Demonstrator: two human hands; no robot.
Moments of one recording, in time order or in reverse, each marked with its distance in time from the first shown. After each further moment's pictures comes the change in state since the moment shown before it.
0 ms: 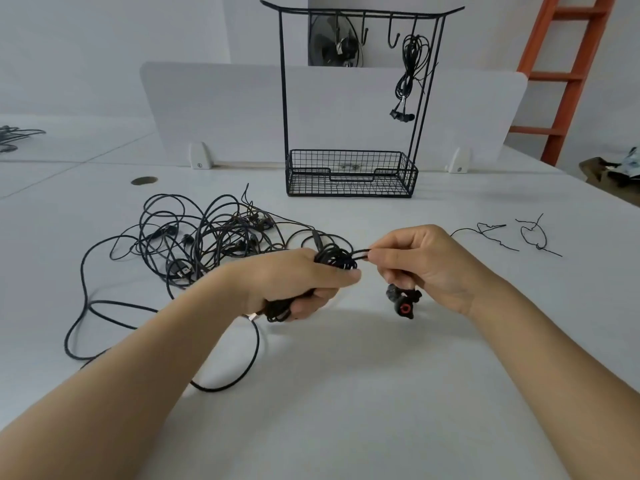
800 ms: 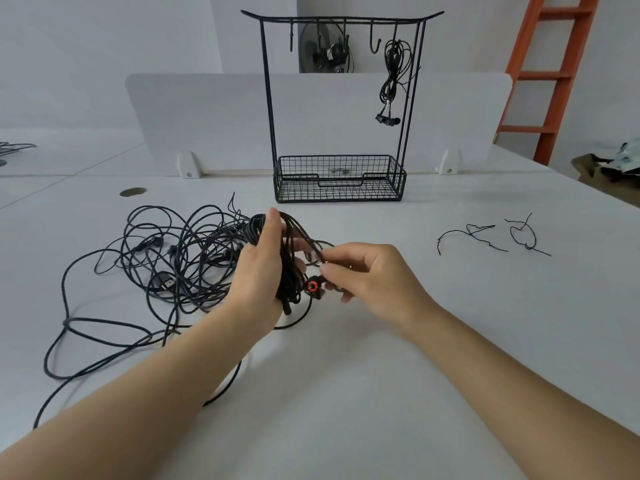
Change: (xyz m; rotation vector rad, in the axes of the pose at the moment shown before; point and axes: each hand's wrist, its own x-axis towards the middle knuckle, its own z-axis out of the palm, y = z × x) left_hand 0.022 -0.005 0.019 -0.812 0.744 0.266; right_hand 0.007 0.013 0.039 -0.019 0.155 -0.103
